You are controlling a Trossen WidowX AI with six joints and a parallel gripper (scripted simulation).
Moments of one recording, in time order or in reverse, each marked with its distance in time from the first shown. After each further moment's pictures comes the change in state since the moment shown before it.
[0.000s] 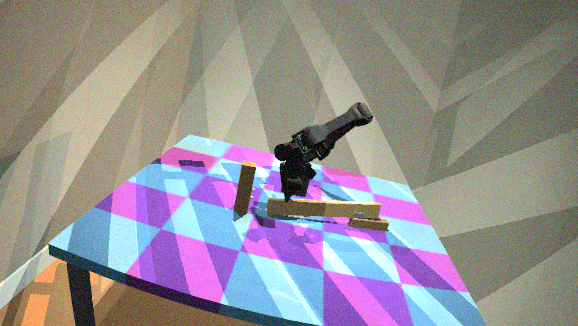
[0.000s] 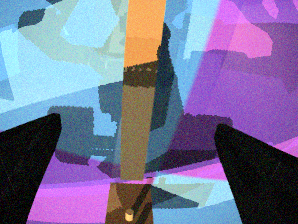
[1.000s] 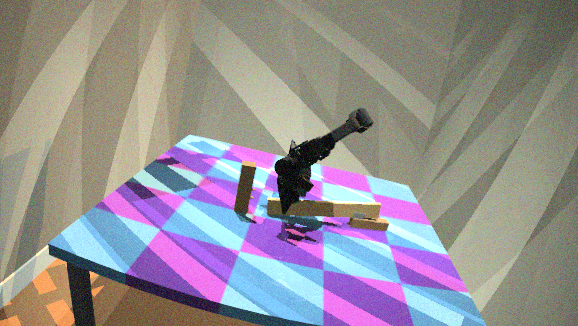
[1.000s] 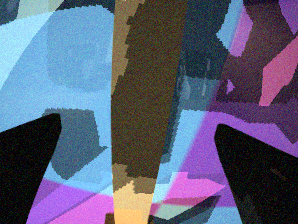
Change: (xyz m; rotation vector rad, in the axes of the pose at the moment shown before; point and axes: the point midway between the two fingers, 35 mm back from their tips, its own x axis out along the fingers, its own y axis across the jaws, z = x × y) arm 0.048 0.000 0.002 0.000 -0.003 -0.001
